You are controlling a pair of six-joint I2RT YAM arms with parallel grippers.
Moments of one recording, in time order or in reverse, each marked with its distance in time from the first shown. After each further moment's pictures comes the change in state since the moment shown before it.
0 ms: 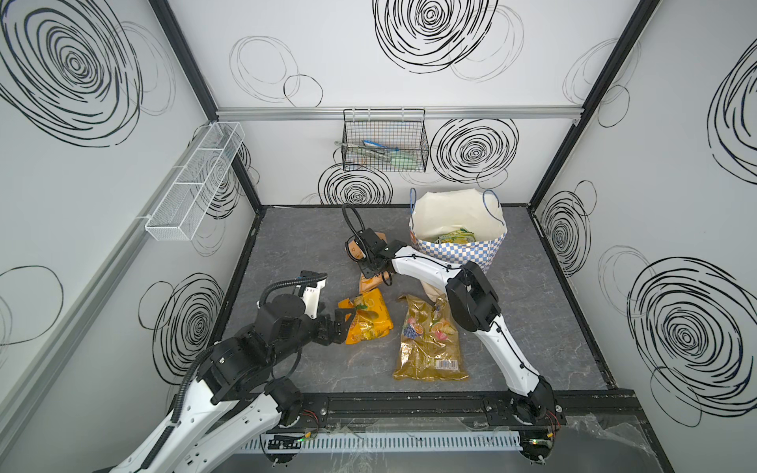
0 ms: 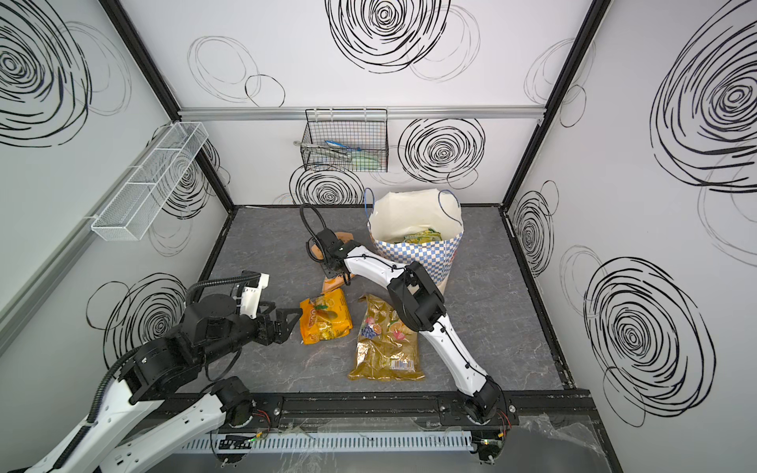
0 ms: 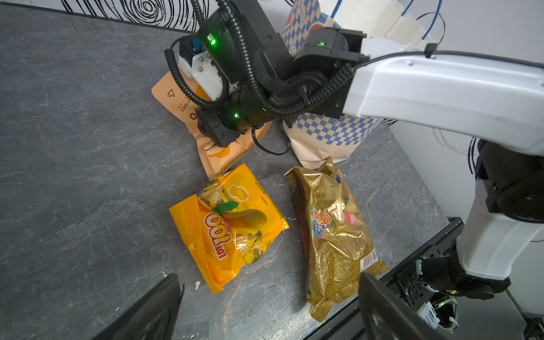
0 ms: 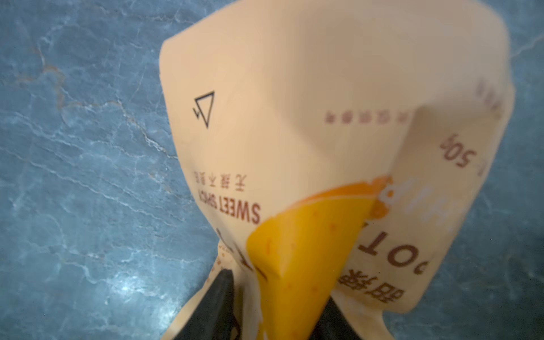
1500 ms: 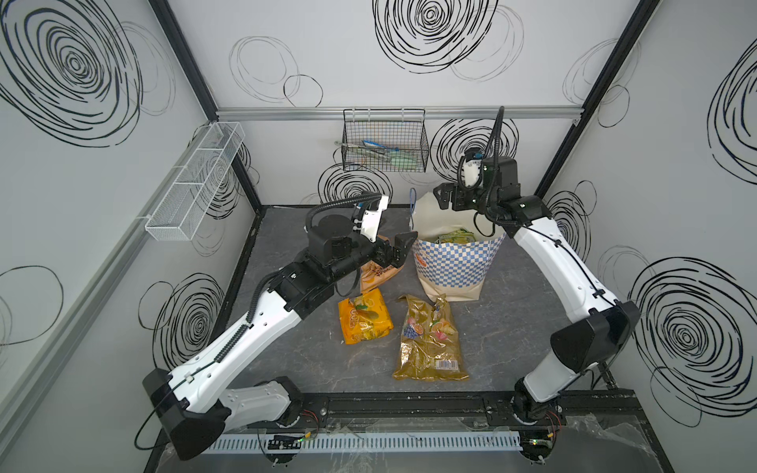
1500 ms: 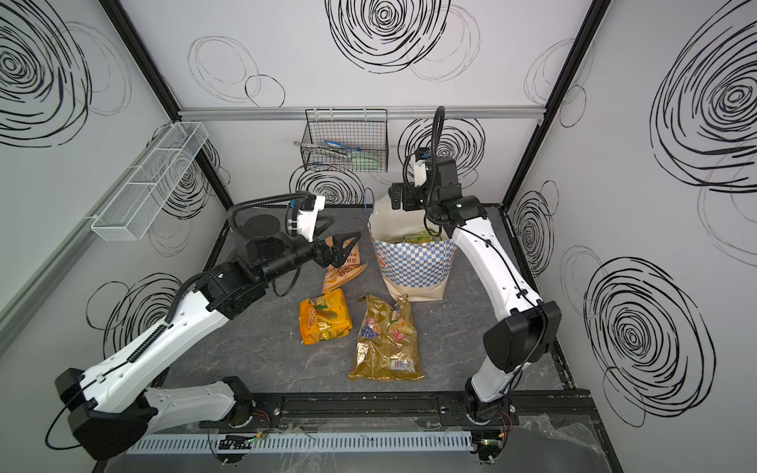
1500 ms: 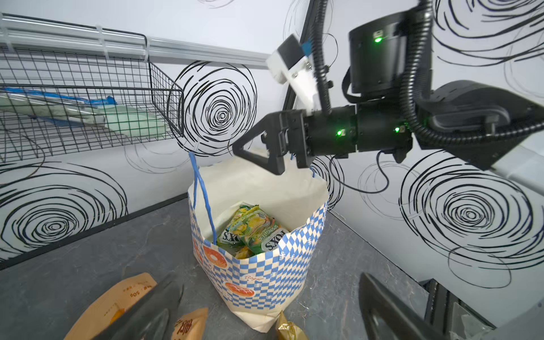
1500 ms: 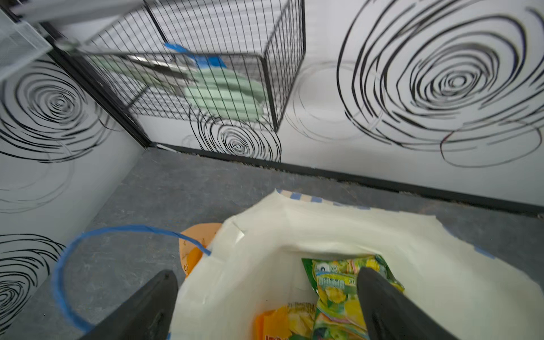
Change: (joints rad) left arm -0.018 0.642 0.425 0.636 0.147 0.329; right arm -0.475 -0.744 -0.246 -0.014 -0.286 -0.023
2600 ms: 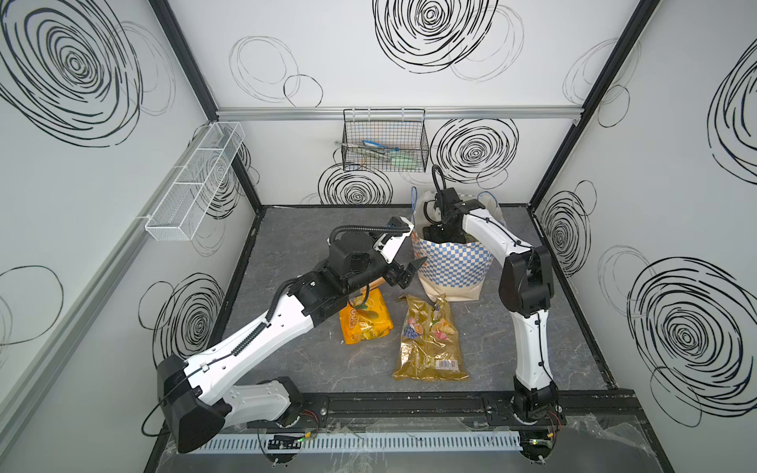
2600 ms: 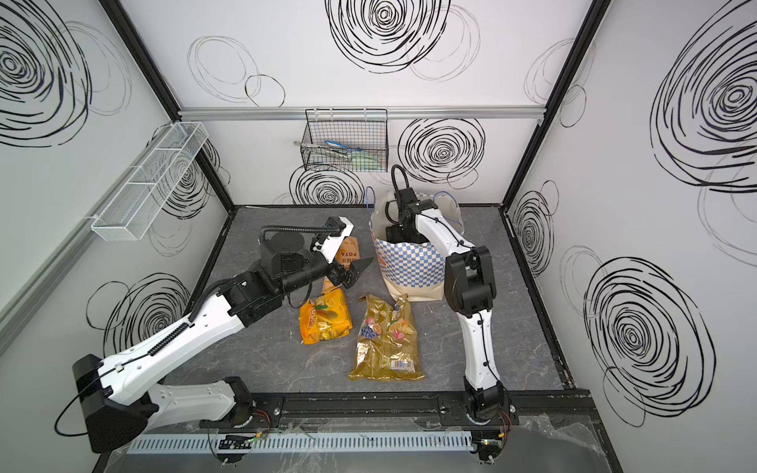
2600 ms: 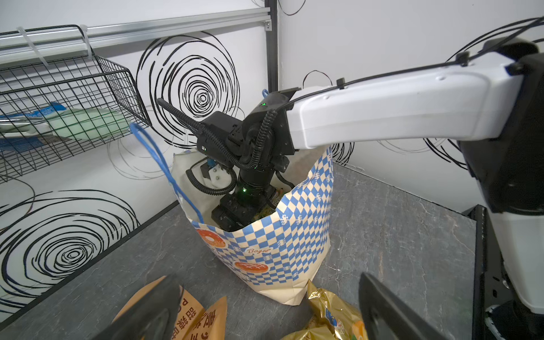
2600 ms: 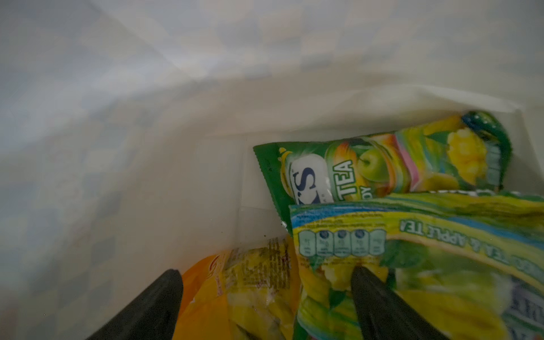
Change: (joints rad) left arm -0.072 -0.002 -0.129 0.043 -0.035 0.246; right arm 0.001 0.523 0.172 -0.323 0.082 0.036
